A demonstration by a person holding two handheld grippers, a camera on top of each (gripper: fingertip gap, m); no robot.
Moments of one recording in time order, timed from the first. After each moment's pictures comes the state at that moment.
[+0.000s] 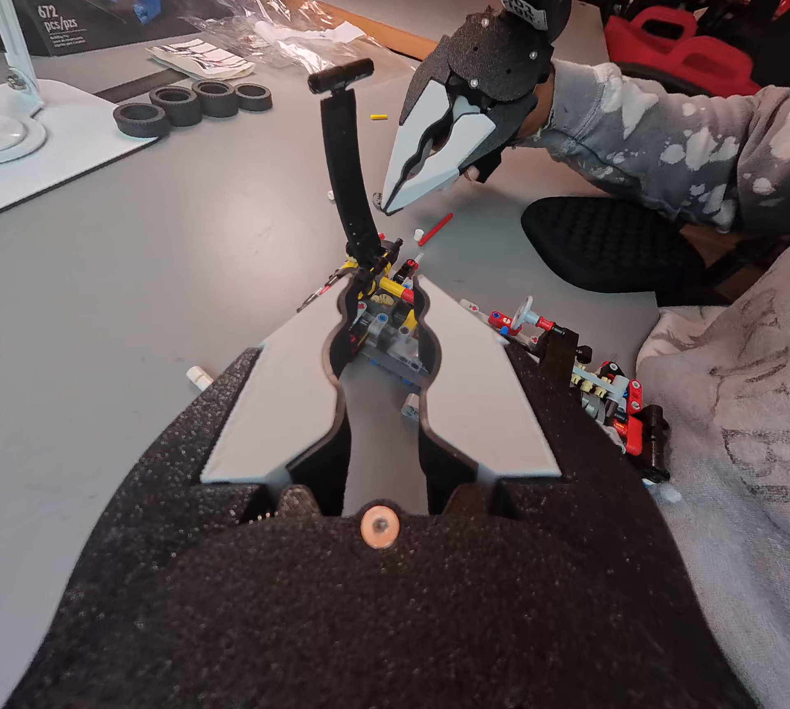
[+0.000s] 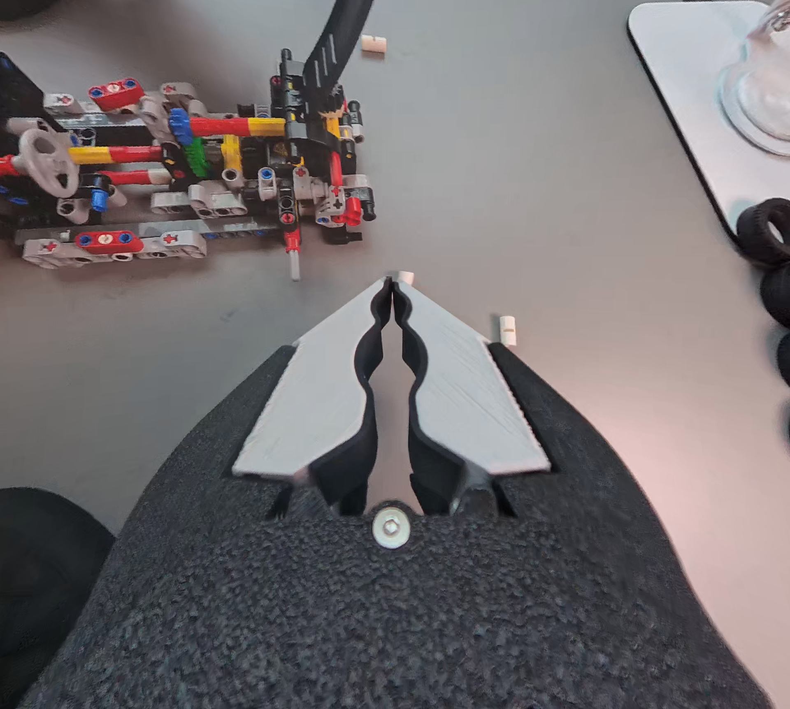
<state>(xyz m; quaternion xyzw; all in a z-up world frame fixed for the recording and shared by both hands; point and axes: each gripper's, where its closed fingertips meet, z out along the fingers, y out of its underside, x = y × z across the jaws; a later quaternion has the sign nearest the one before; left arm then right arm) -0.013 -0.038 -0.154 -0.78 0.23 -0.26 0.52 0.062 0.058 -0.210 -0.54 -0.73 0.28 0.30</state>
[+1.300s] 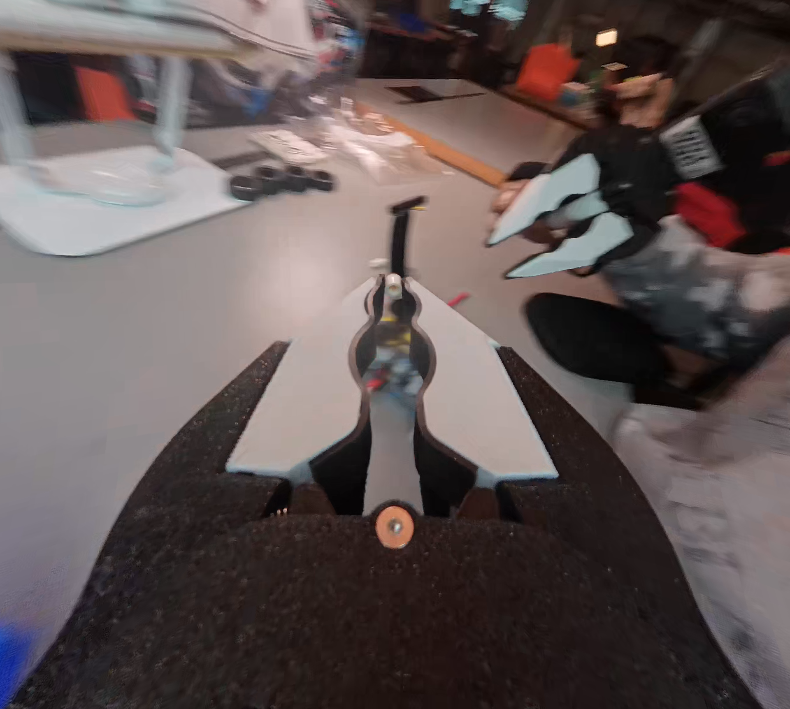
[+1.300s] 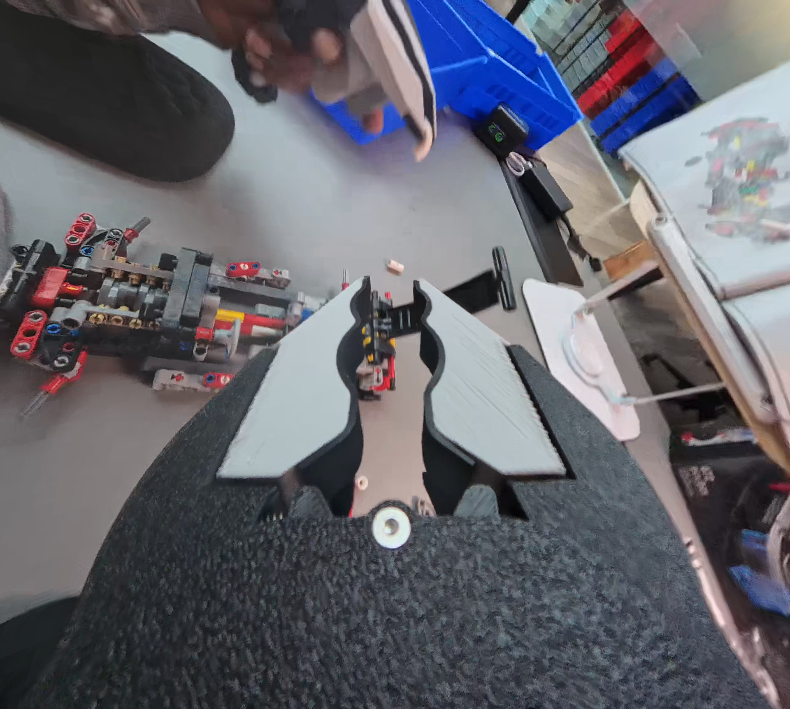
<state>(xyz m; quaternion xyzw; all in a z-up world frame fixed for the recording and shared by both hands) -0.061 -0.044 -0.090 -0.76 0.12 -0.27 0.58 0.034 -0.030 -0.106 -0.37 -0.75 0.27 0.48</state>
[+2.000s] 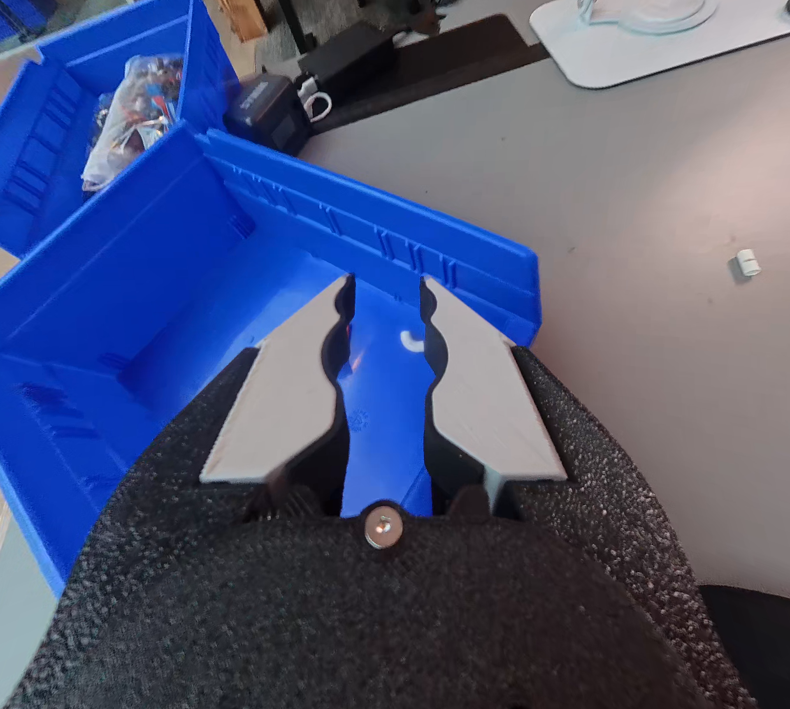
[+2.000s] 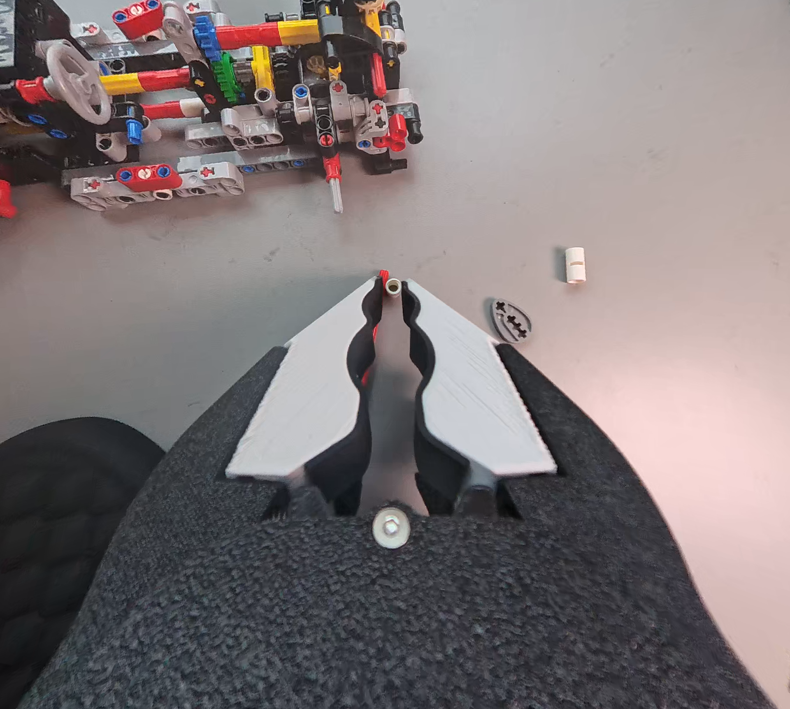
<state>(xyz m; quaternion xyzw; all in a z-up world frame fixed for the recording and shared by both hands) -0.297 -0.101 -0.137 -0.86 -0.09 0.17 0.47 0.092 0.043 -0.233 -0.57 -0.74 0.27 0.23</state>
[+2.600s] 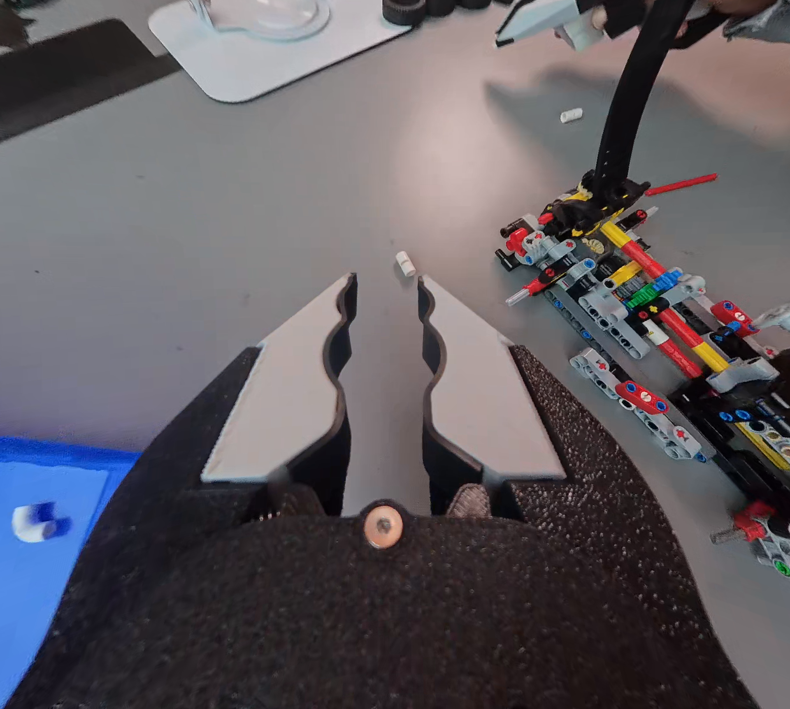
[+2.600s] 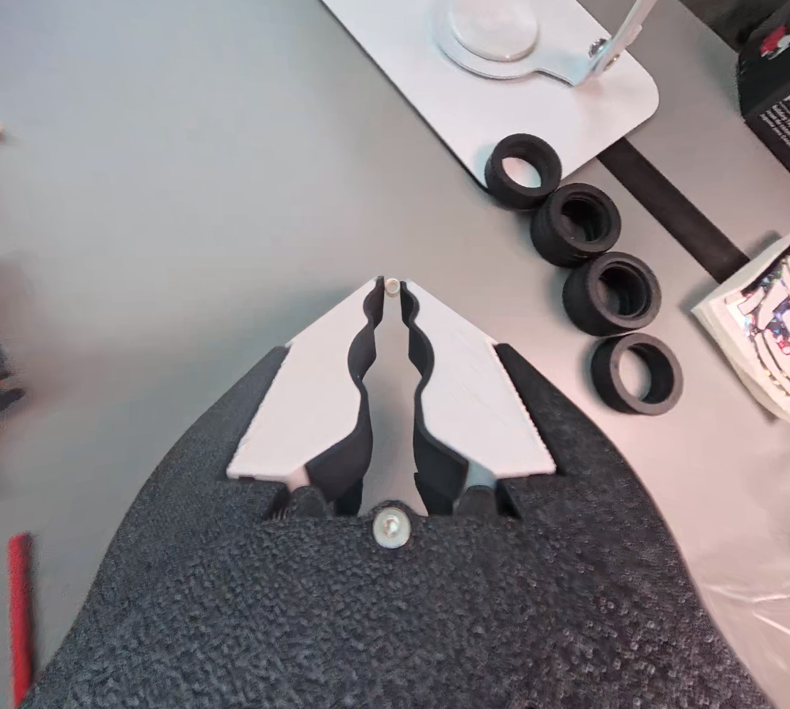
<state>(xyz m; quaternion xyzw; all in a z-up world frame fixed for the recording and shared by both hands) -0.120 -0.028 -0.182 -0.88 0.08 -0.06 0.47 0.013 0.203 -0.212 -0.69 -0.60 0.21 0.35</state>
